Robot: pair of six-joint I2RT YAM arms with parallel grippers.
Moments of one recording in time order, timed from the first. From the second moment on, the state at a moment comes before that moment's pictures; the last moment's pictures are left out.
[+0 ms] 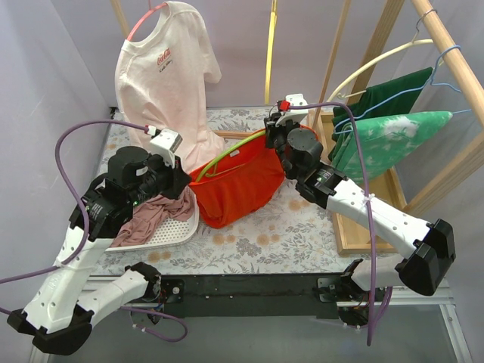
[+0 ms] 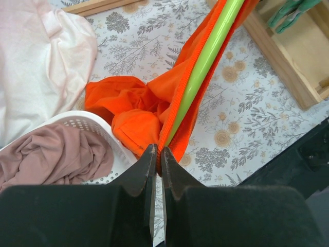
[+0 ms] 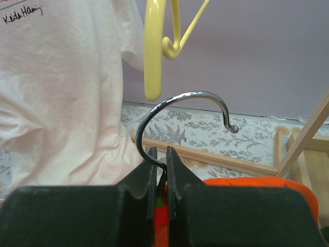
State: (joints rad) left arm -0.53 0.88 1.28 -0.87 0.07 -0.13; right arm 0.84 1.33 1.19 0.19 0.57 0.08
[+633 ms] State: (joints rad) left arm -0.51 1.02 1.44 -0.79 0.38 -0.18; right arm 1.02 1.33 1.18 0.23 0.81 -0.04
